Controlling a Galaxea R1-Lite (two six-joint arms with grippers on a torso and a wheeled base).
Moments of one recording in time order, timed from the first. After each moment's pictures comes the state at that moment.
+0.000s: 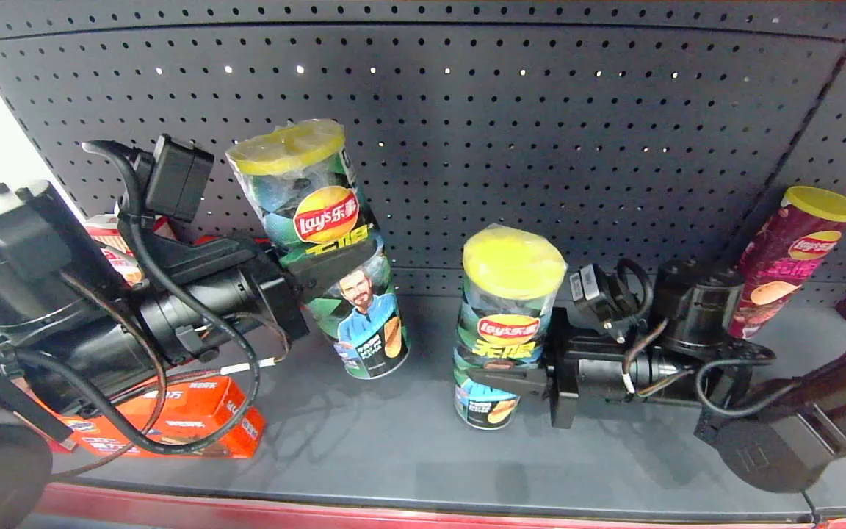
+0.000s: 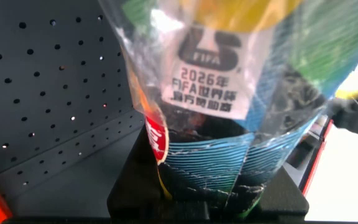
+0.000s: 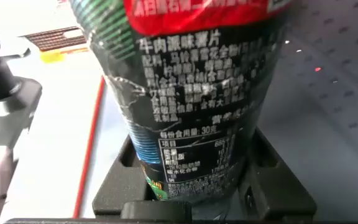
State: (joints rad) left arm -0.41 1.57 -0.65 -1.08 -0.49 -0.14; right arm 0.54 1.88 -0.74 -1.10 0.85 -0.23
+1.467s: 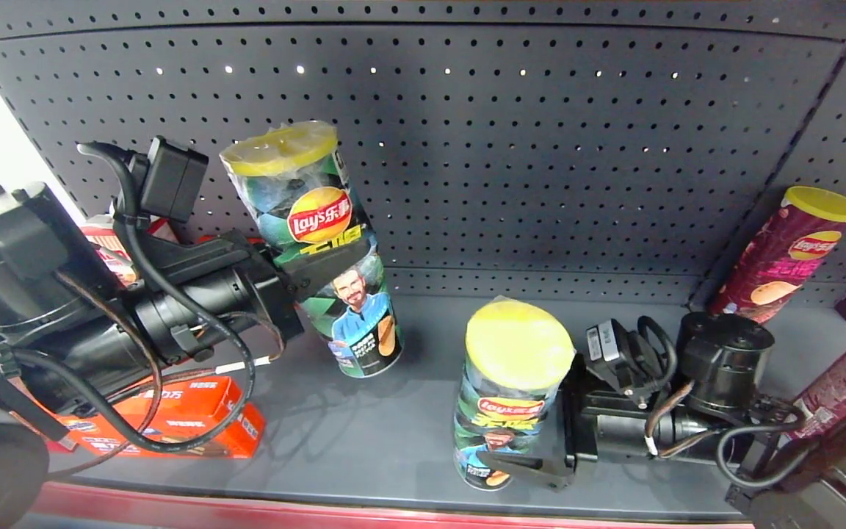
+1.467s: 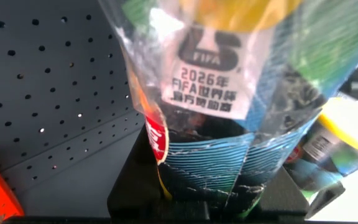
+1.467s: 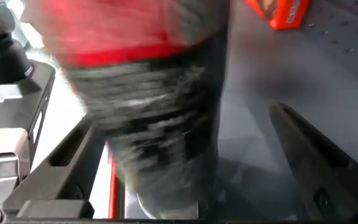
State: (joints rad) left arm -0.39 1.56 -0.65 -1.08 -0.49 -0.14; right arm 0.56 1.87 -0.52 -1.28 0.79 -0.23
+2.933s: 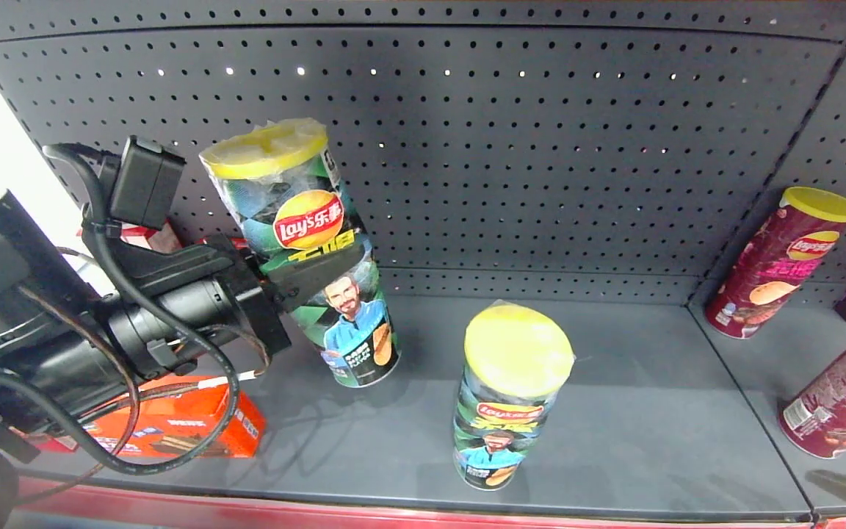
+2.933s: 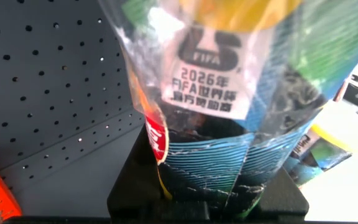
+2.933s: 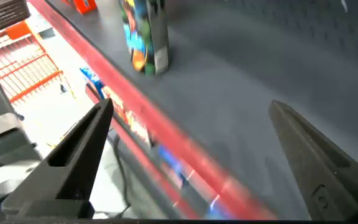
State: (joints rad) left arm -0.40 1.51 -0.61 -1.07 -0.49 -0.13; right arm 0.24 0.64 -0.01 -0.55 0.52 -0.14
